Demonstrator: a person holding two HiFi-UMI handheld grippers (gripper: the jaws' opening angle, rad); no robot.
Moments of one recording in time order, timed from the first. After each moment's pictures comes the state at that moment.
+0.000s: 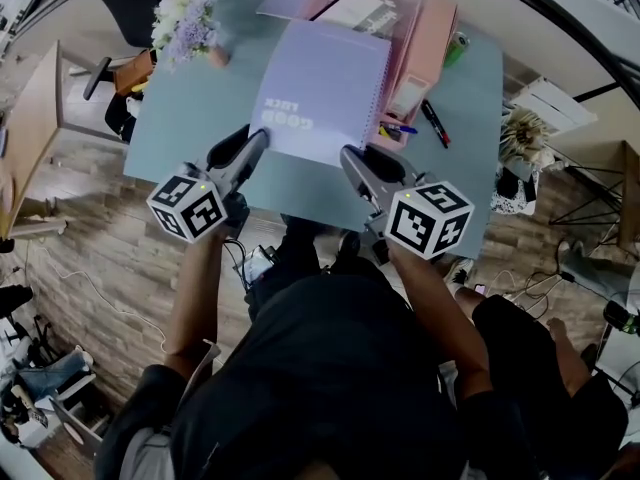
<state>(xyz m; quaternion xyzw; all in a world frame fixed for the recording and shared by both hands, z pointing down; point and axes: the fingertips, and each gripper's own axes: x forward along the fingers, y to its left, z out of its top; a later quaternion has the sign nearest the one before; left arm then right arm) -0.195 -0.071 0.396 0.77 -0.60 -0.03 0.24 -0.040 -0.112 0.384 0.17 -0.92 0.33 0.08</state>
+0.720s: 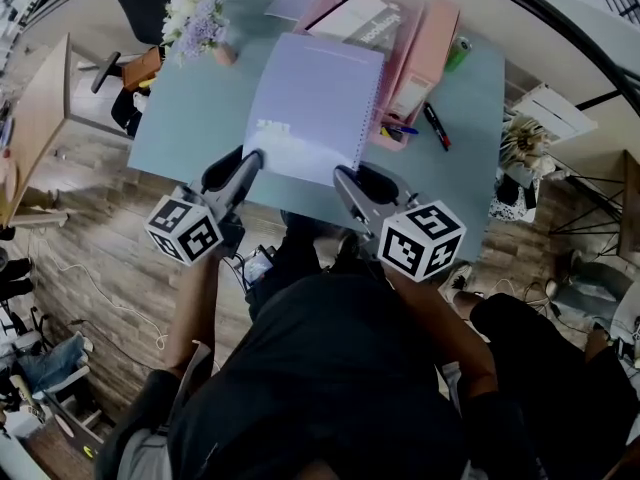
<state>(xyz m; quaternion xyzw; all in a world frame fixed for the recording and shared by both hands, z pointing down) -0.184 -0.019 0.391 0.75 -0.62 -0.02 0.23 -0.031 -0.068 0.378 0.14 -0.94 0.30 0.09</state>
